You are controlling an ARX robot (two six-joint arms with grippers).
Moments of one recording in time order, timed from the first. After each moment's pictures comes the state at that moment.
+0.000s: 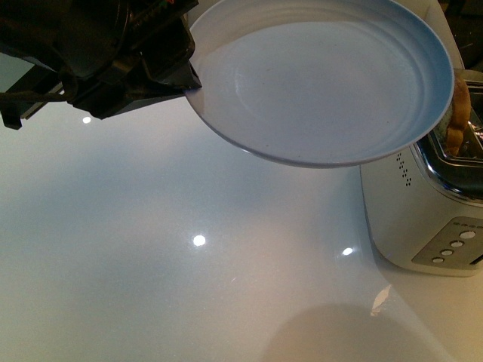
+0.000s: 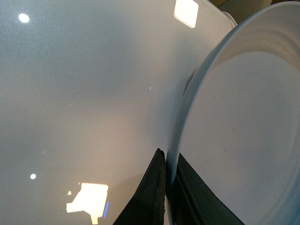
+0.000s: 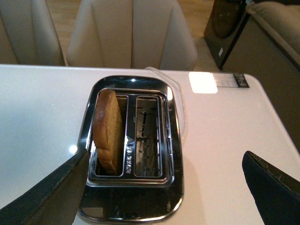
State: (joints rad) left arm -0.48 1.57 0.93 -0.09 0.12 -0.75; right arm 0.12 0.83 0.45 0.11 0.31 -0.02
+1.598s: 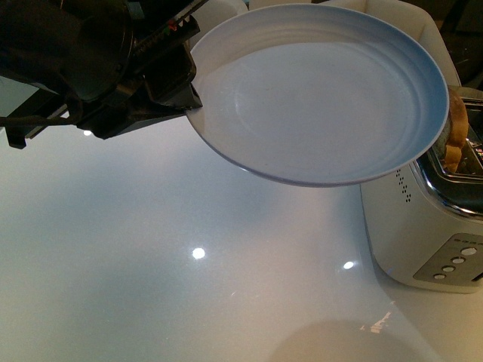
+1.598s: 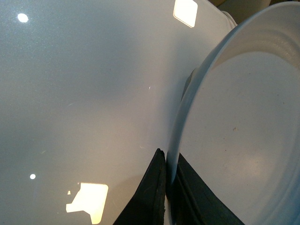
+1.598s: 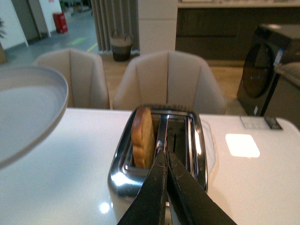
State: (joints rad) left arm -0.48 1.57 0.93 -0.09 0.12 -0.75; right arm 0.00 0.03 0.02 0.01 0.00 -0.01
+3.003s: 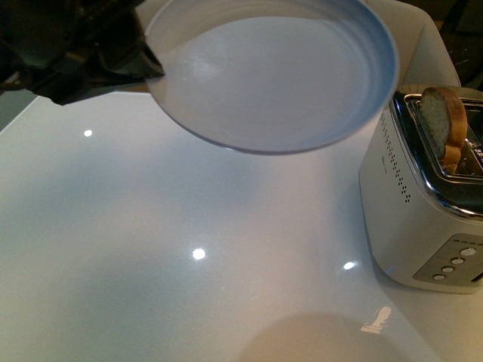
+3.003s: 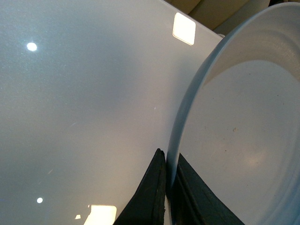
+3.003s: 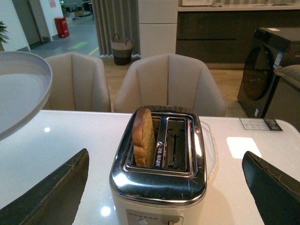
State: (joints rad) left arm -0.34 1.55 0.92 -0.03 0.14 -0.63; right arm 0.00 0.01 0.02 0.00 0.00 0.00
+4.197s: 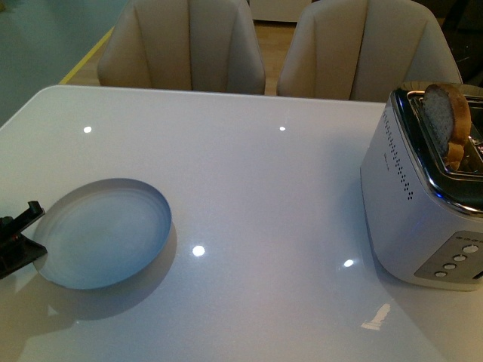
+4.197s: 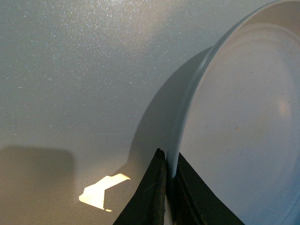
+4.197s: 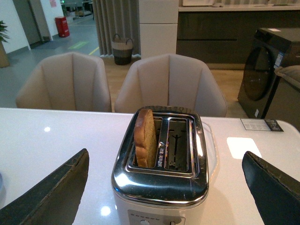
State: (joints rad) left arm 0.23 2.35 0.84 0.47 0.33 -0.39; right arm 0.00 0.01 0.02 0.00 0.00 0.00
